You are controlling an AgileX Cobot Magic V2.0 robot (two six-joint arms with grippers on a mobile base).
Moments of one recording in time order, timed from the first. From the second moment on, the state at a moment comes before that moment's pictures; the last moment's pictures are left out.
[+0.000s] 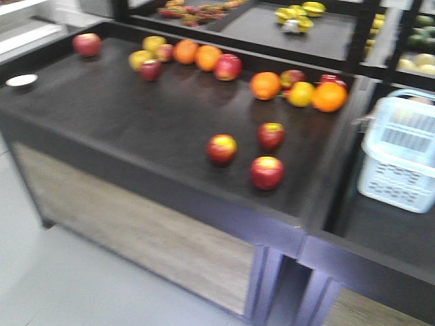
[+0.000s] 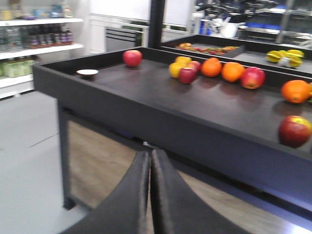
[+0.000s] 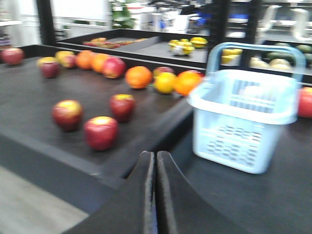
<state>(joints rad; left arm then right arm) 0.11 -0.01 0.02 -0.06 0.17 -0.04 0.02 -0.01 0.03 -0.02 0.18 0.02</state>
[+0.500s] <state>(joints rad) 0.11 -0.01 0.02 -0.06 0.17 -0.04 0.02 -0.01 0.03 -0.02 0.18 0.02</state>
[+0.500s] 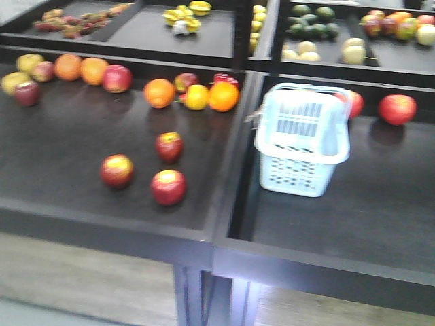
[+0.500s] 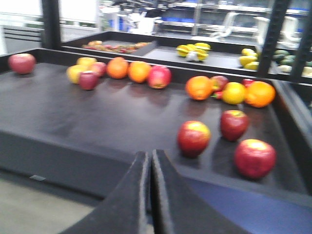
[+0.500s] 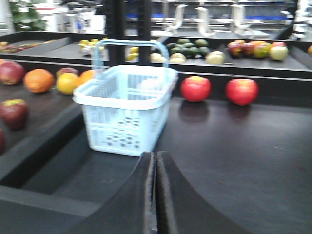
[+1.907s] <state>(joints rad) 0.11 -0.01 0.02 -0.06 0.17 -0.04 0.02 -0.01 0.03 -0.02 0.18 0.02</state>
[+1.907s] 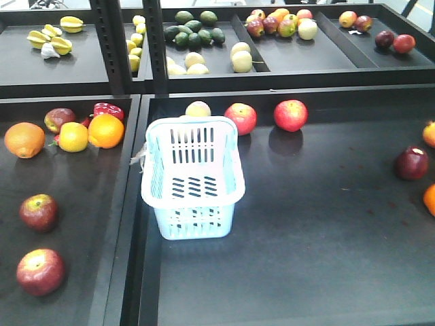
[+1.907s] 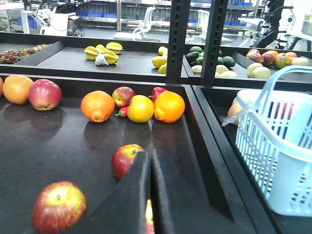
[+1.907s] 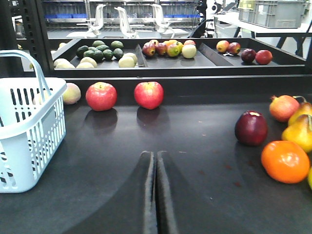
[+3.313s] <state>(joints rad) 0.11 -0.01 0.02 -0.06 0.17 -0.04 0.02 -0.01 0.03 -0.02 0.18 0.02</state>
